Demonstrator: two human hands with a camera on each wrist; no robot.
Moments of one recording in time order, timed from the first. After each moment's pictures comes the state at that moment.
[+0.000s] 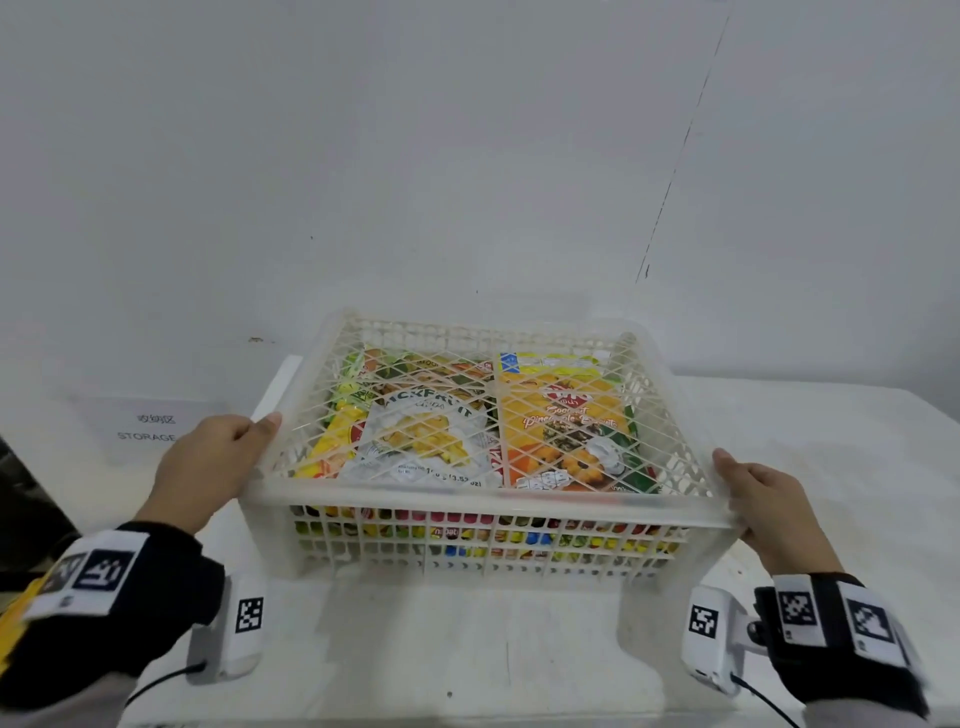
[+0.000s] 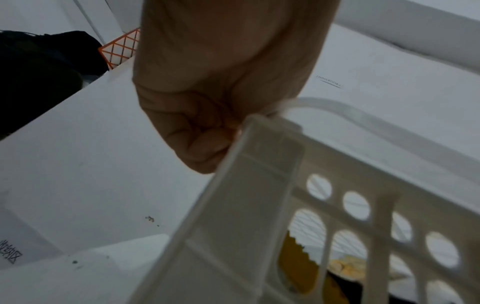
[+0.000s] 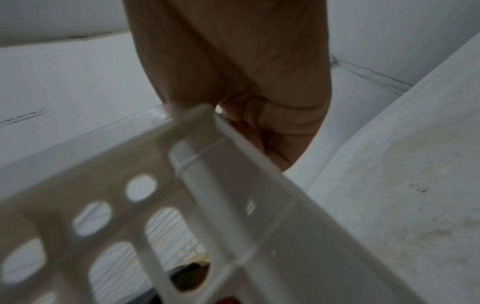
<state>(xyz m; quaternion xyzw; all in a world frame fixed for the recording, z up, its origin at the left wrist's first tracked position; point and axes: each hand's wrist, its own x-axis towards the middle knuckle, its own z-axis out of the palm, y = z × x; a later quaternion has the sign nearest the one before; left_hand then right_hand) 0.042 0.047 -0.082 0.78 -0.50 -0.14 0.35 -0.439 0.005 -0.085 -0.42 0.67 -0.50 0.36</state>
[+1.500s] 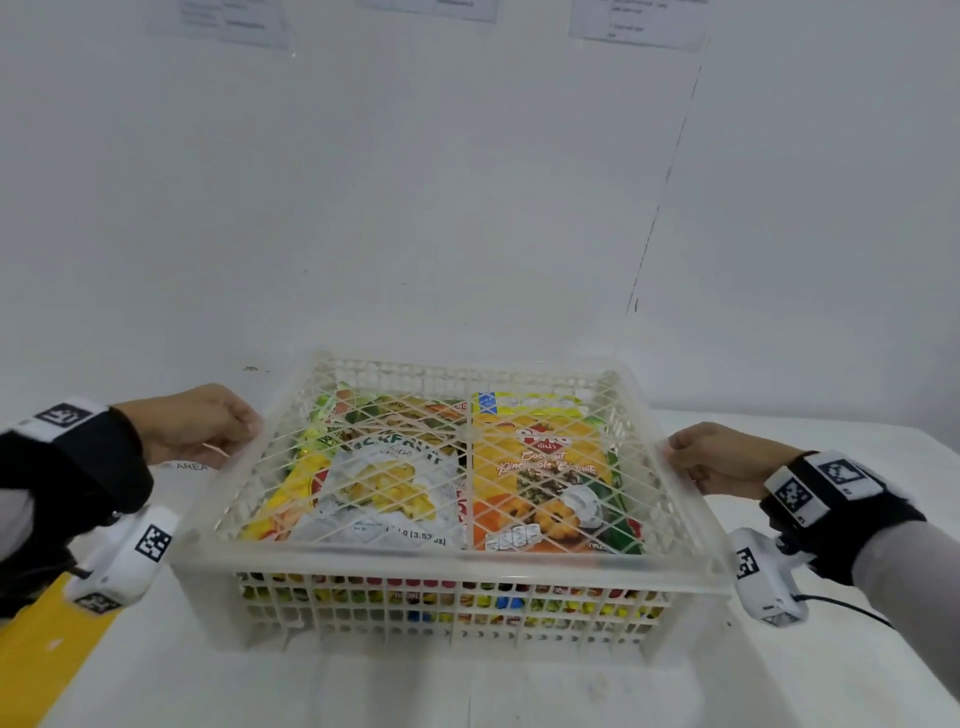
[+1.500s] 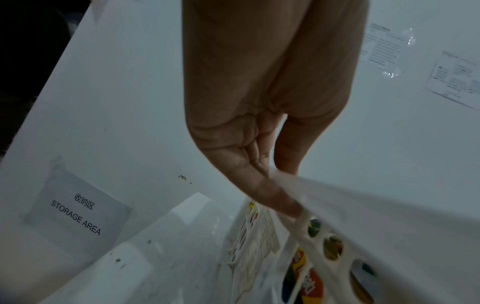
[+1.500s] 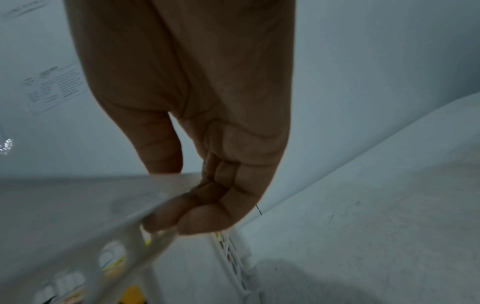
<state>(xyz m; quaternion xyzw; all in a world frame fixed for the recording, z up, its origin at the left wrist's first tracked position) 0.066 -0.009 -0.032 0.73 -0.48 -0.42 0.24 -0.454 -0.076 -0.023 -0.56 0.62 -0.20 0.51</state>
